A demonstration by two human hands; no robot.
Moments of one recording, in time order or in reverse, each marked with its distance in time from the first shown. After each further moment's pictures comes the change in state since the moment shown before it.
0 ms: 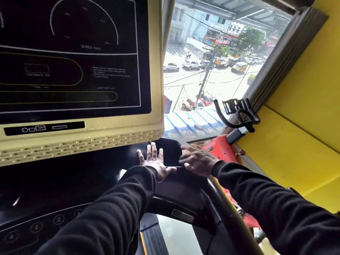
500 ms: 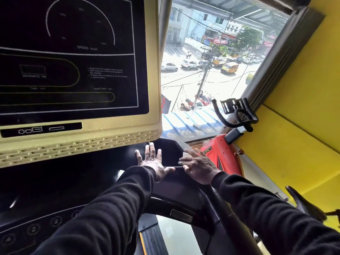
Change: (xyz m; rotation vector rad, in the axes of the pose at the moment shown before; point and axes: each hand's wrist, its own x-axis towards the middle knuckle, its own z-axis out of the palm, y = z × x) left_hand 0.003 -0.001 0.000 0.020 -0.004 0.006; right_hand -0.021 -0.022 0.011 0.082 0.089 0.187
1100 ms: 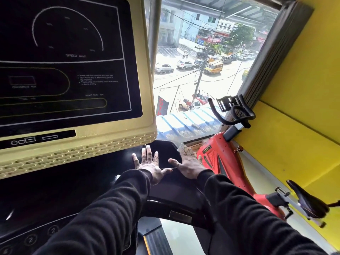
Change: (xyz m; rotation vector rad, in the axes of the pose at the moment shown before) left_hand -0.001 0.001 0.001 0.012 -0.004 -0.005; right_hand 0.023 -0.021 0.007 0.426 -0.221 0.523
